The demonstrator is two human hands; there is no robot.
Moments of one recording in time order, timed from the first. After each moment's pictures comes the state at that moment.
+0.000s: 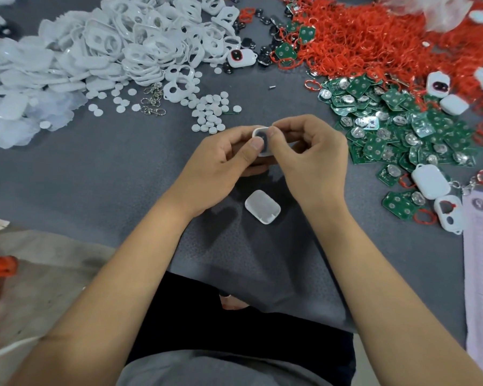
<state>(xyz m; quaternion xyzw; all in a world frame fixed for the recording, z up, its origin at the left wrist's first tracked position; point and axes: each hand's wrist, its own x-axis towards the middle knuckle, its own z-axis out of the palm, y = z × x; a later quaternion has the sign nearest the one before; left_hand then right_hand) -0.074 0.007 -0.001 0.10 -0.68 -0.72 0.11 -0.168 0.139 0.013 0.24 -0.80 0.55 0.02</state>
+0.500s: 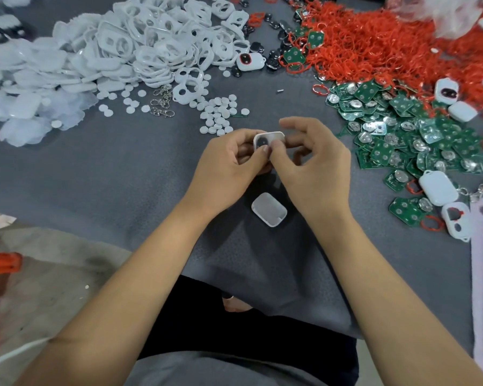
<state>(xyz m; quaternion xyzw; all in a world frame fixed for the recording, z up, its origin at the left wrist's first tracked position) -0.078 0.016 -0.002 0.16 -0.69 -0.68 0.18 -0.159 0.141 0.012 0.27 -0.81 0.52 0.01</state>
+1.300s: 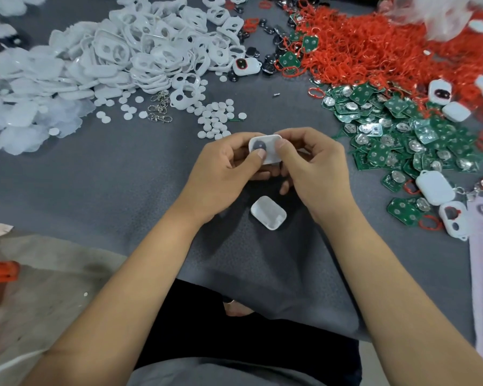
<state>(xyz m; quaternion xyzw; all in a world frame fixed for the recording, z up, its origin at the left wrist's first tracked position) -0.074 0.010 -0.003 0.13 -0.68 -0.70 0.16 -0.173 0.143 0.003 0.22 -0.73 0.63 -0.14</state>
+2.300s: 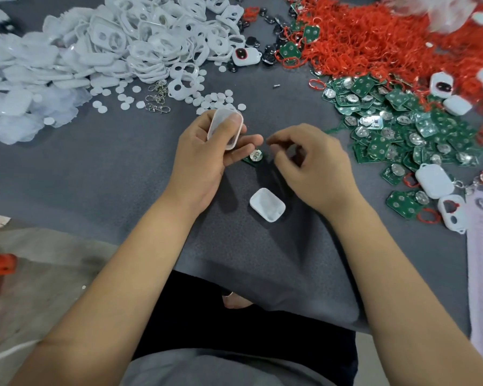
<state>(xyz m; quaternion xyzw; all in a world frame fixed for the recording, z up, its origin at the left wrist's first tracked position) -0.078 0.004 0.004 0.22 -0.49 -0.81 0.24 -0.184 0.155 0.003 0.40 -0.84 0.36 0.00</state>
